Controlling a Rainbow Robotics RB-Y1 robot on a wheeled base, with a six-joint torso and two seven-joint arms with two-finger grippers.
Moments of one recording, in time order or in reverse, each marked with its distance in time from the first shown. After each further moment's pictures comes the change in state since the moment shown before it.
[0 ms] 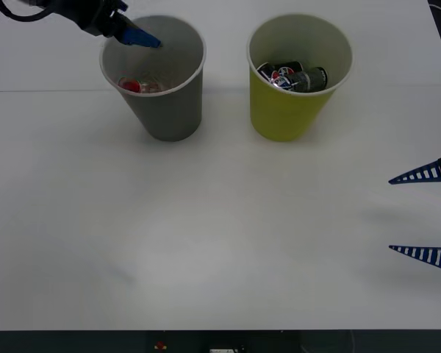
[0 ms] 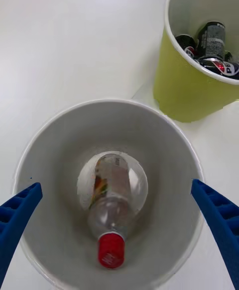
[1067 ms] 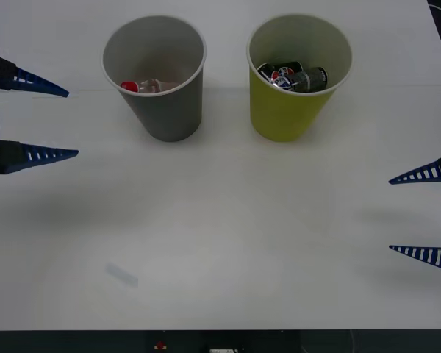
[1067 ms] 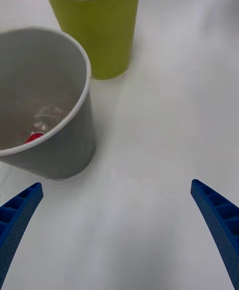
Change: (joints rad) right arm 0.000 0.000 0.000 0.000 0.000 0.000 0.000; left arm 0.809 0.249 0.437 -0.310 0.556 0.046 -0.738
